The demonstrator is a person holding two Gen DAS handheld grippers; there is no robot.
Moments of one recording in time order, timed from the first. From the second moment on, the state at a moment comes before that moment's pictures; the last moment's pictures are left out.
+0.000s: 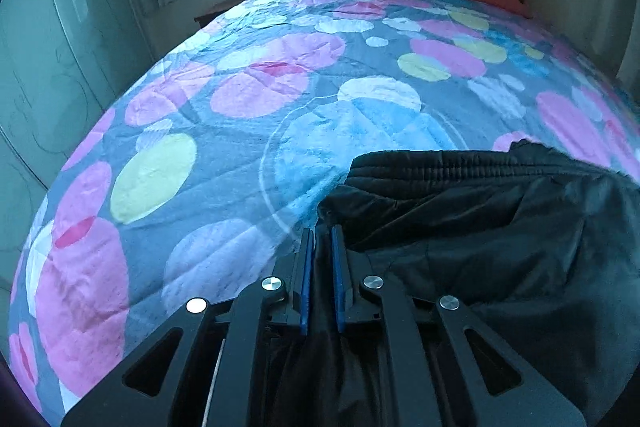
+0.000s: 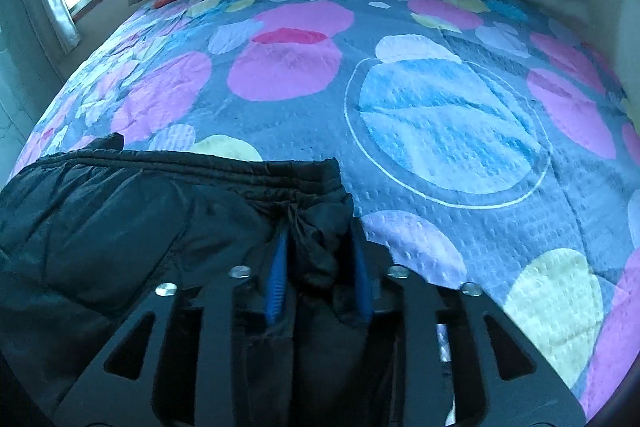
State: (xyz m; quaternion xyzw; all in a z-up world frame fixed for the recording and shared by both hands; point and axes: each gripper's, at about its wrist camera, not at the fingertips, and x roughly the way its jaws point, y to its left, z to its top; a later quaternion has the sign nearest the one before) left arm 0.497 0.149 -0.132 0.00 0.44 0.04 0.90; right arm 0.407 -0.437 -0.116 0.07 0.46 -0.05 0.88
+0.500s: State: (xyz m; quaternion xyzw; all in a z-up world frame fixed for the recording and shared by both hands) left arm 0.423 0.069 -0.066 -0.08 0.38 -0.06 0.92; right arm 0.366 -0.299 -0.041 0.09 0.37 0.04 0.92
